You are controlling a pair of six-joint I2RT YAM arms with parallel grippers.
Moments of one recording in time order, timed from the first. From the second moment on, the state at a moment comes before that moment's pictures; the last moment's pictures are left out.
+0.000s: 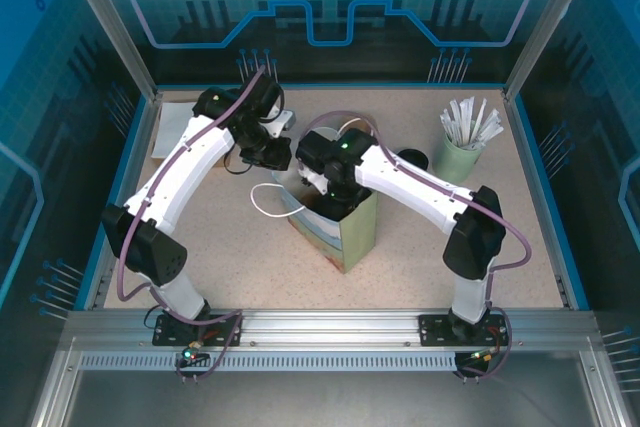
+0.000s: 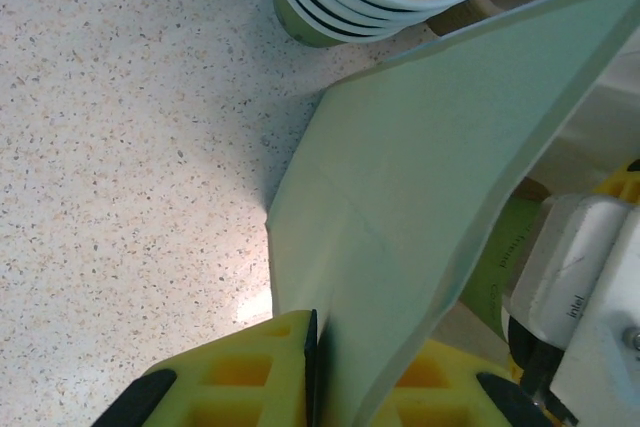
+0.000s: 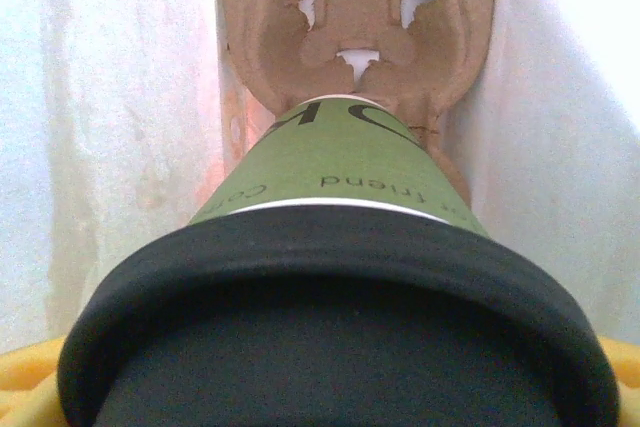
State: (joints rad) left arm -0.42 1.69 1.83 -1.38 0.19 -0.19; right arm 0.87 1.87 1.78 -1.41 -0.03 0.14
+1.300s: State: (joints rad) left arm -0.42 1.69 1.83 -1.38 0.19 -0.19; right arm 0.85 1.86 1.65 -1.36 -0.06 0.14
